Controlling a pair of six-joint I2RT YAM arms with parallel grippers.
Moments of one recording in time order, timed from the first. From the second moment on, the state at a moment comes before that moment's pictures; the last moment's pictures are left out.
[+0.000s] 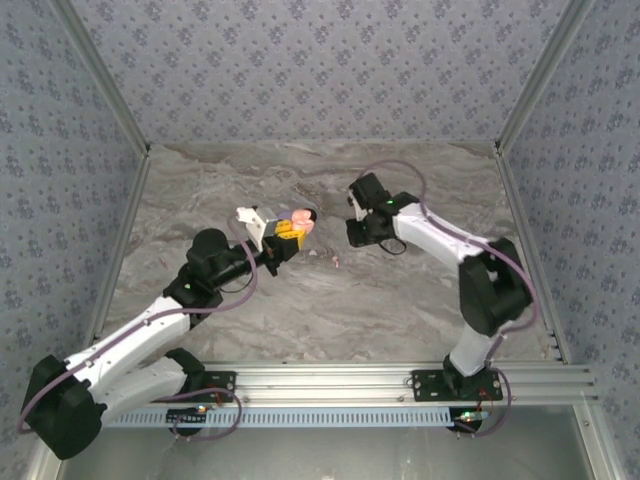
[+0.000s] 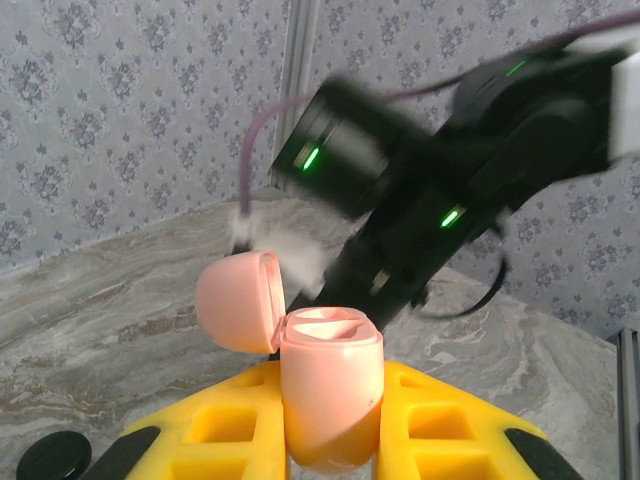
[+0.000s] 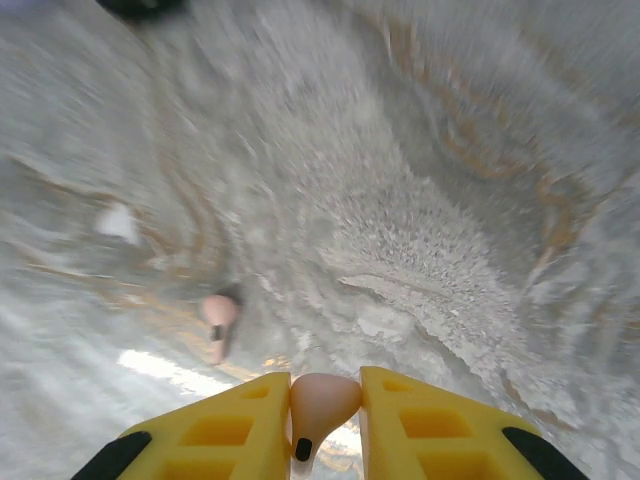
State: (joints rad) left arm -0.66 0.96 0.59 0.35 0.34 -0.18; right arm 0.55 1.67 1.29 -0.70 -0.02 0.26
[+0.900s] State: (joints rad) left arm -0.69 1.14 0.61 0.52 0.34 -0.18; right arm 0.72 1.19 1.17 -0.35 -0.12 0.44
